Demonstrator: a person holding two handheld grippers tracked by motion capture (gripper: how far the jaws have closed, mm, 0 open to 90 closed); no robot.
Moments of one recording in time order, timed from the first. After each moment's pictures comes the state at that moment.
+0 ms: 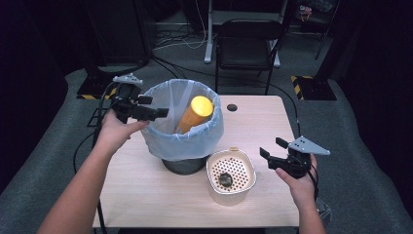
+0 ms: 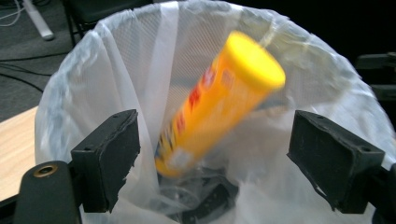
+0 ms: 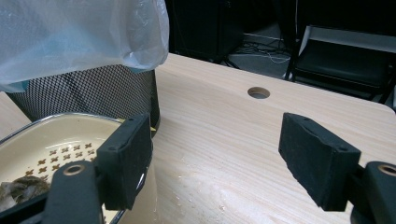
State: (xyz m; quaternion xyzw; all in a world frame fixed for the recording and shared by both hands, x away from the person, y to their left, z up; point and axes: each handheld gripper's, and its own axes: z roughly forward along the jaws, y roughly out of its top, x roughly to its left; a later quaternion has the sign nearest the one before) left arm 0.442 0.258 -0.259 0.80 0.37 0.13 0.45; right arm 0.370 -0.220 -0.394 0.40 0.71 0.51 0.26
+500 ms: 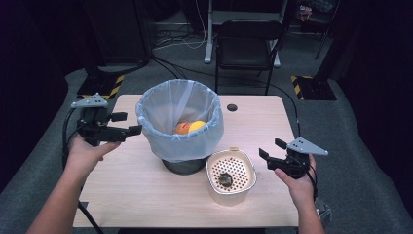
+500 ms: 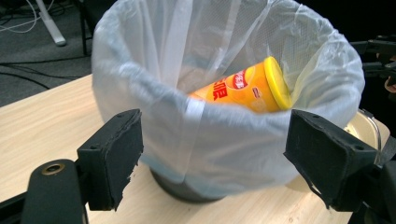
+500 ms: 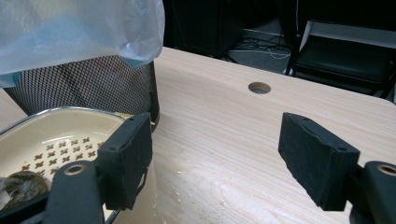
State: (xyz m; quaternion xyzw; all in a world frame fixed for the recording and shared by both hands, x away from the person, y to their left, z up) left arm 0.388 0.320 -0.277 0.78 0.38 0.15 0.48; right arm 0.371 -0.218 -0.398 0.40 0.72 0.50 0.26
